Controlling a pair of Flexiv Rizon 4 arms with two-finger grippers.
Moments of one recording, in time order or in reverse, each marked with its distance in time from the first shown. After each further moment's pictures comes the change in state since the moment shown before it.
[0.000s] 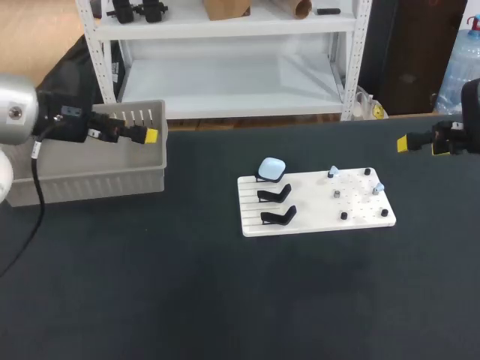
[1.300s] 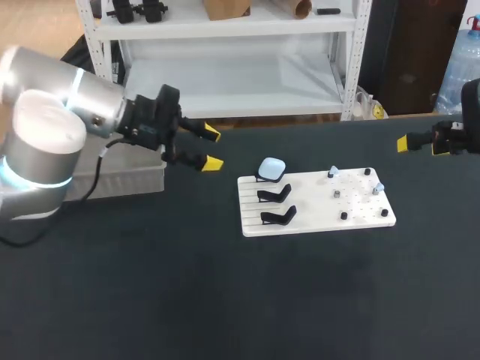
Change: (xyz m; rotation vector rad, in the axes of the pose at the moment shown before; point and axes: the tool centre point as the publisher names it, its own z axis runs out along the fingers) left arm 0.012 -0.041 0.152 0.534 -0.015 0.520; right arm 0.000 0.000 0.000 0.000 0.000 0.000
